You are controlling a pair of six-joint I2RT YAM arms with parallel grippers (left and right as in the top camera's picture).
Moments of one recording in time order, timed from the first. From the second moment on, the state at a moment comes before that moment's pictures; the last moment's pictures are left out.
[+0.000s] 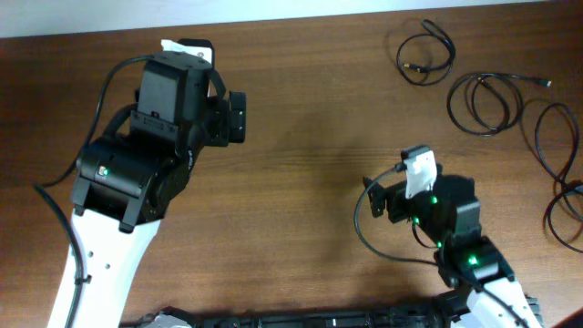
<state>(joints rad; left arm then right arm) -0.42 1.37 1.75 -1.15 -0.29 -0.18 0.22 0.74 0.35 -0.13 -0.15 0.03</state>
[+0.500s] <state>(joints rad) -0.42 1.37 1.75 -1.15 -0.29 -0.18 0.22 0.28 0.02 -0.07 -0.13 0.03</state>
